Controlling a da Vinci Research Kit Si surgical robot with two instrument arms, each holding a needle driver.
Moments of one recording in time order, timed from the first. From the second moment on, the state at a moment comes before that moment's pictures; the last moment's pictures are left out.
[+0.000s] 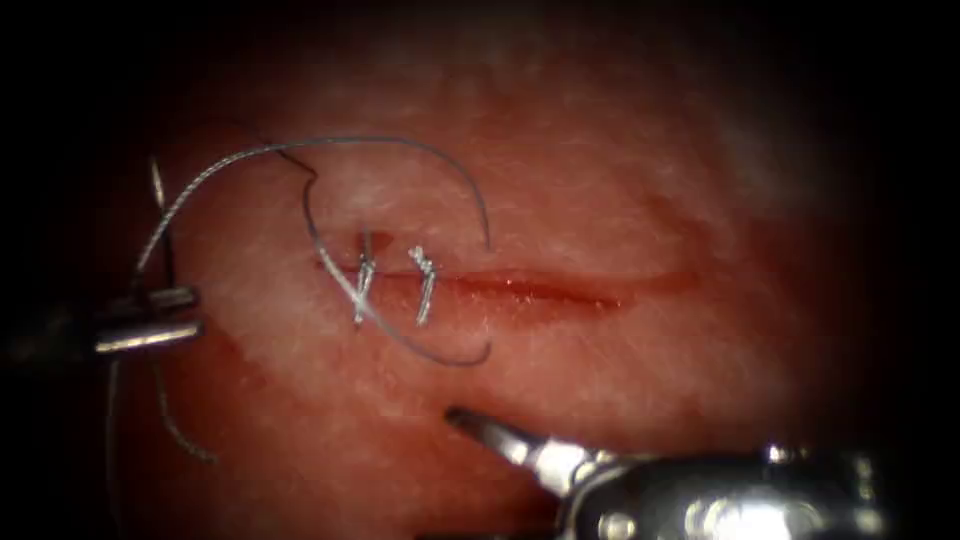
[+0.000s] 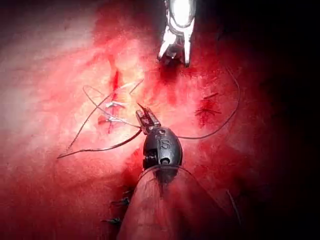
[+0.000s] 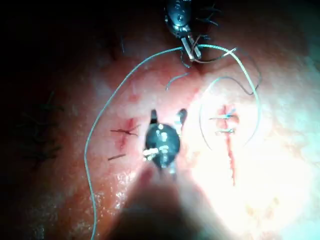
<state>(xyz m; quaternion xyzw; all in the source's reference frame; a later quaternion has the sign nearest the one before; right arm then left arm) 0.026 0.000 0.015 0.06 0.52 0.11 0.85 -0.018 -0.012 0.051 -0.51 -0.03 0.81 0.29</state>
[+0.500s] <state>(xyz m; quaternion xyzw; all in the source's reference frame) 0.025 0.001 0.026 0.01 0.49 0.11 0.87 -0.017 -0.012 0.054 -0.50 -0.02 0.82 0.28</state>
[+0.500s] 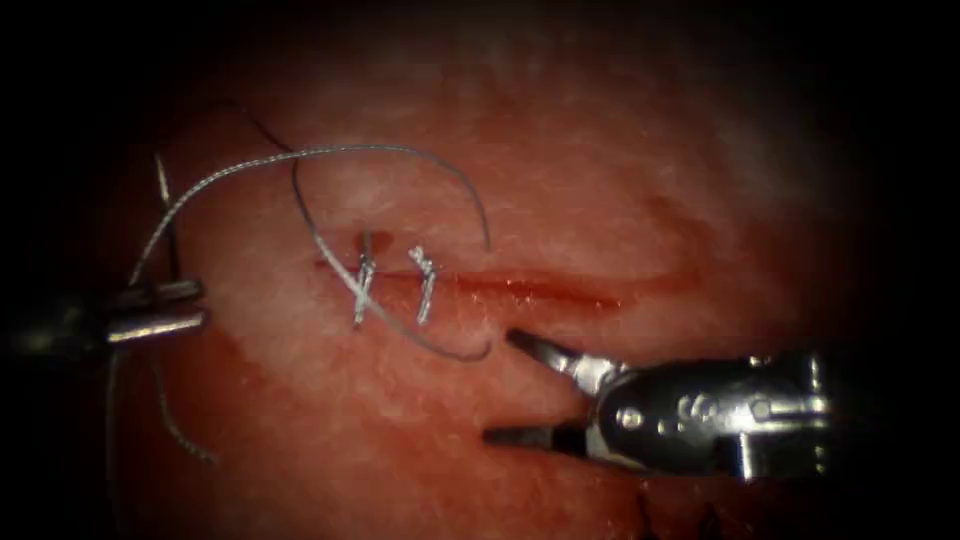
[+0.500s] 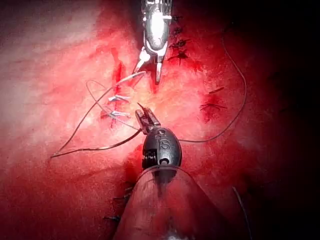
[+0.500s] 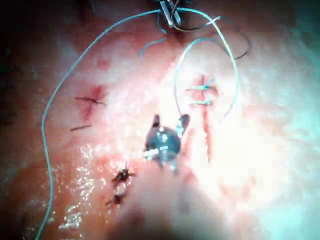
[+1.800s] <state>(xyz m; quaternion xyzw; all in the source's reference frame) 0.028 -0.001 0.011 0.01 0.53 0.11 0.84 -0.018 -0.013 0.055 -0.50 -0.01 0.82 0.28</state>
